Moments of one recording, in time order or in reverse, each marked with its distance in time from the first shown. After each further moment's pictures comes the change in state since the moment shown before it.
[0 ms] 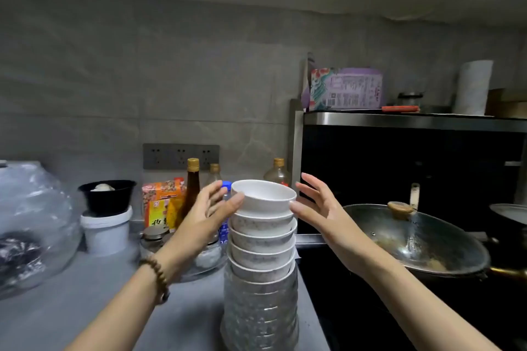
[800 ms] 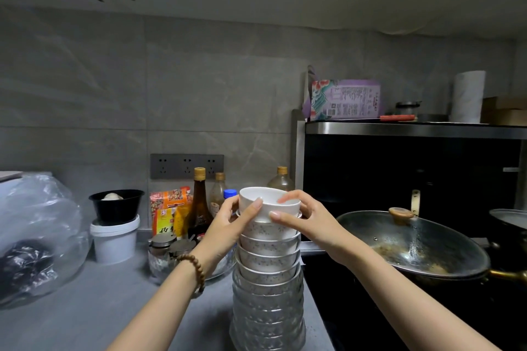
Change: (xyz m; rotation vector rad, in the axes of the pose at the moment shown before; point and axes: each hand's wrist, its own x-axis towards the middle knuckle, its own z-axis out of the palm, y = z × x) left_hand 0.005 -0.002 0.021 0.009 -0.019 -0.068; right_hand 0.015 -0.001 0.020 -0.092 -0.054 0.017
